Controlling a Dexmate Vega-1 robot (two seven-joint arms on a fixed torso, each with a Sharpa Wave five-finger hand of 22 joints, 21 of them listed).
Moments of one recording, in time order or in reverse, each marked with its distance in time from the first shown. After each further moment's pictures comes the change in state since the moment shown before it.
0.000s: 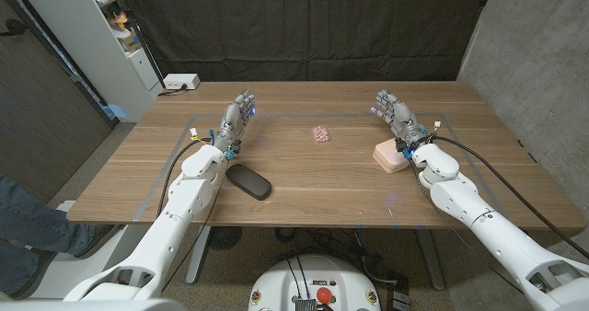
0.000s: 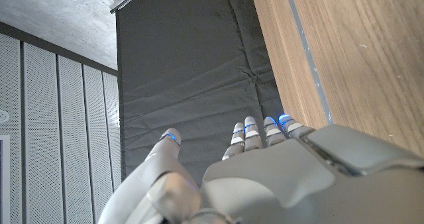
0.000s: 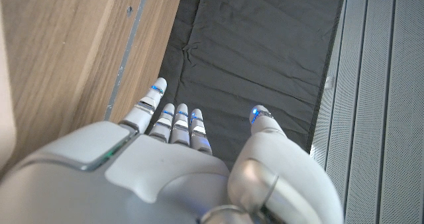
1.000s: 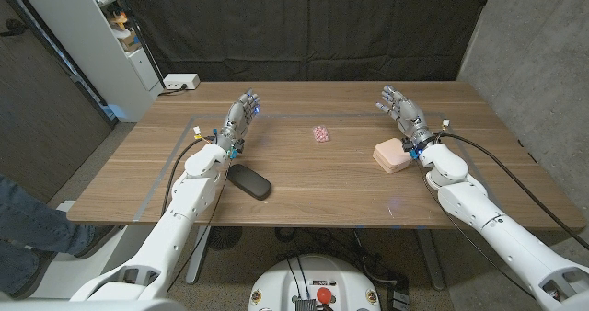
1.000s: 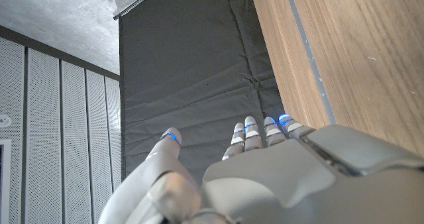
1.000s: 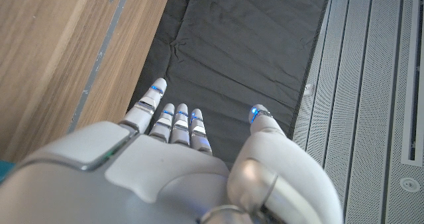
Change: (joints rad) left arm 0.000 -0.029 -0.013 -0.008 0.035 0.007 -0.019; left_hand 0.005 0.005 -0.007 -0.007 0.000 0.000 0.000 0.000 0.000 -0.004 0.004 0.000 0.000 -0.004 0.004 0.000 0.000 0.000 0.000 0.000 0.000; right arm -0.040 -0.039 0.025 -0.039 -0.041 0.064 -0.005; right_hand 0.007 0.007 -0.004 -0.012 0.000 0.000 0.000 0.000 0.000 0.000 0.000 0.000 0.000 0.000 0.000 0.000 -0.009 0.000 0.000 -0.014 0.000
